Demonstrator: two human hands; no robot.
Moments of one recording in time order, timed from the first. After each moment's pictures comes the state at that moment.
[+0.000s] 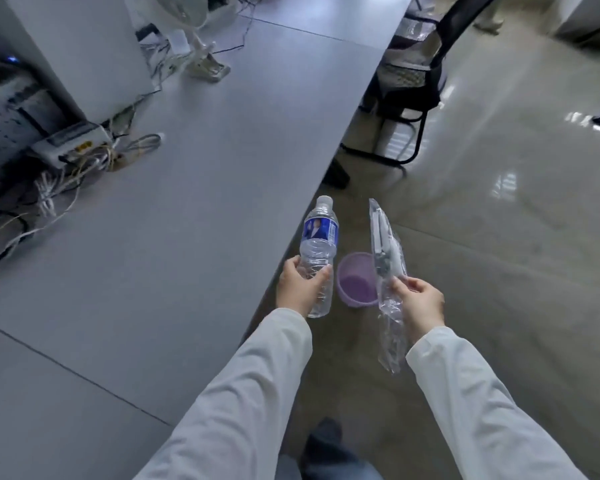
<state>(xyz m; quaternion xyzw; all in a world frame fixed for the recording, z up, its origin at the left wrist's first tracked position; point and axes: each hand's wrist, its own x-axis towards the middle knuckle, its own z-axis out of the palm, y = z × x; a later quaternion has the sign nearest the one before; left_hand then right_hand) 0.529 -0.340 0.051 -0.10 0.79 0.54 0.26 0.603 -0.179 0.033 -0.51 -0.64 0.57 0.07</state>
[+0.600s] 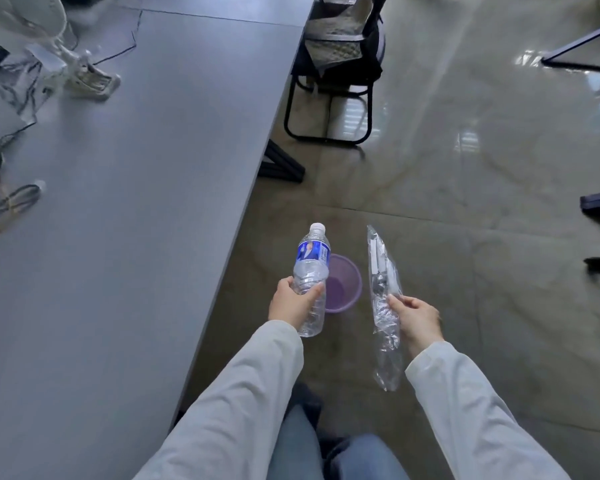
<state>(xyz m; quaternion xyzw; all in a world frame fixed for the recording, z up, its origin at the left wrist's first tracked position) 0.470 -0.200 -0.015 -0.08 0.79 0.46 0.40 0.588 -0.047 -0.041 -0.60 -0.55 0.57 0.07</state>
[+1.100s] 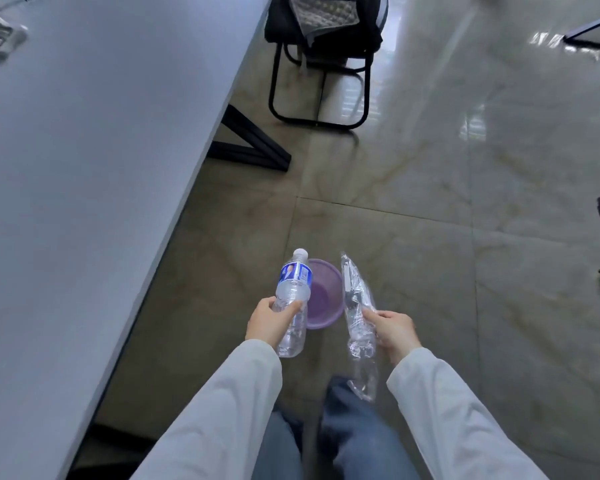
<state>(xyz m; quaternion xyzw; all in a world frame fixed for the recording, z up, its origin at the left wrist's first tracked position) 0.430 -0.124 -0.130 -0.14 0.79 0.42 0.42 0.535 0.039 -0.158 -0.60 -0.53 0.59 -0.08</state>
